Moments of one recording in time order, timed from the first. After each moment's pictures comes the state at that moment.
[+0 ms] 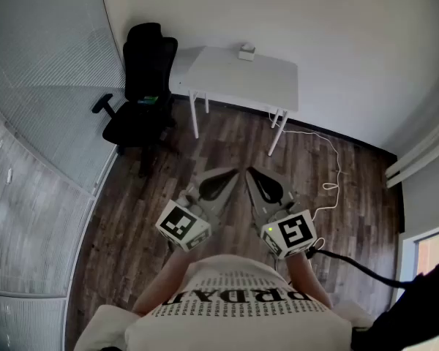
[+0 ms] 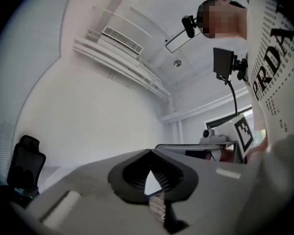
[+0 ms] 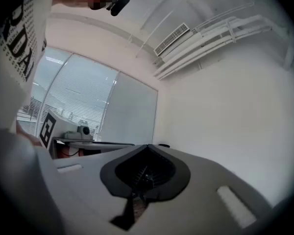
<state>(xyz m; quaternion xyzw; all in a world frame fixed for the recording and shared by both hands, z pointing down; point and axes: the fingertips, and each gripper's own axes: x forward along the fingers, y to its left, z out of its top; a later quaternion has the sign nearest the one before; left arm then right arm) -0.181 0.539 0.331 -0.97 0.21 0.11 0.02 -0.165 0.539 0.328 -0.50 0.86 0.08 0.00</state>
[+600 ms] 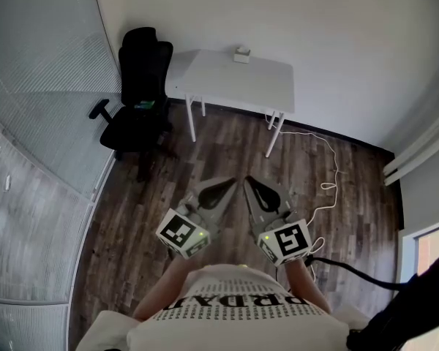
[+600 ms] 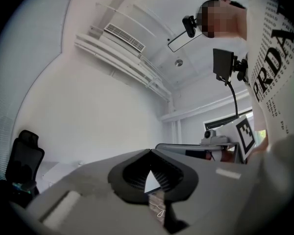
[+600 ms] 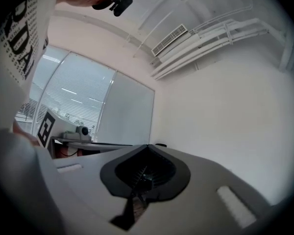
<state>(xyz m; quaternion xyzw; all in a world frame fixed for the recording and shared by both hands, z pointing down) -0.185 0.543 0.350 -0.98 0.20 0.09 0.01 -0.167 0.545 0.336 -0.52 0.85 0.07 0.01</state>
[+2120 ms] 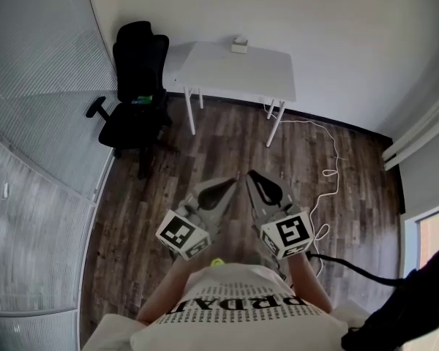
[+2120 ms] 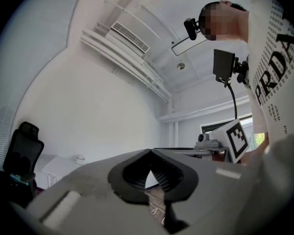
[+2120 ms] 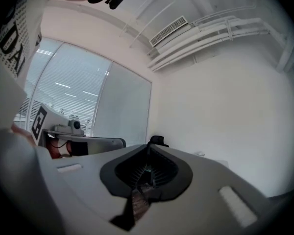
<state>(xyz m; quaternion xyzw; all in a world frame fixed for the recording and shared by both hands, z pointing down) -0.238 0.552 0.371 -0.98 0.18 0.09 -0.02 -0.206 0.540 0.368 -0.55 0.83 0.04 -0.02</state>
